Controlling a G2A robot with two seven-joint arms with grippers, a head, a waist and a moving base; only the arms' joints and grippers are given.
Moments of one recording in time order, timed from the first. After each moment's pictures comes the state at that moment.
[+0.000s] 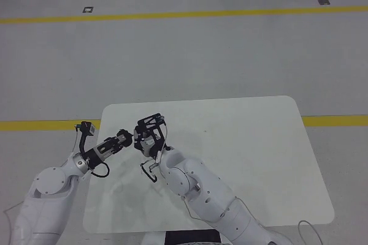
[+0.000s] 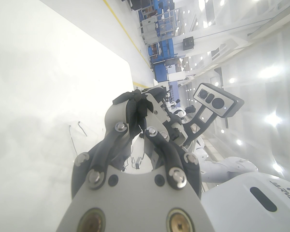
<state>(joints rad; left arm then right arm) 1.63 -1.04 -1.64 -1.59 -0.32 -0.34 -0.88 -1.26 -1.68 0.78 -1.47 -1.06 0.11 0.32</state>
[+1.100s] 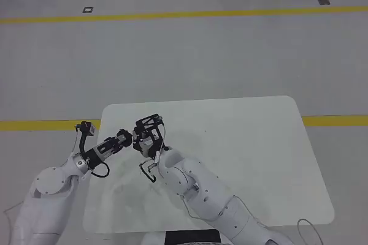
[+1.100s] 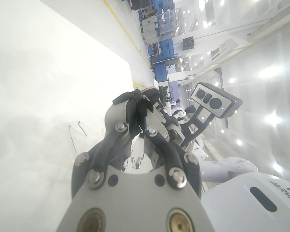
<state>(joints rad) 1.63 -1.04 -1.64 -1.59 -0.32 -0.34 -0.88 -1.24 -1.68 0.77 -1.44 -1.04 0.11 0.32</state>
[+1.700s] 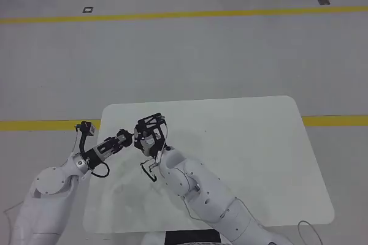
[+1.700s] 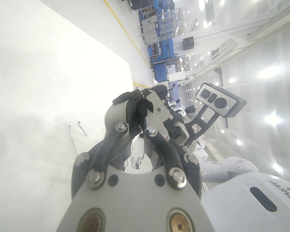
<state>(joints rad) 1.63 -1.04 -1.64 -1.59 -0.32 -0.34 -0.88 -1.26 -1.67 0.78 -1.48 -1.08 0.12 0.30</state>
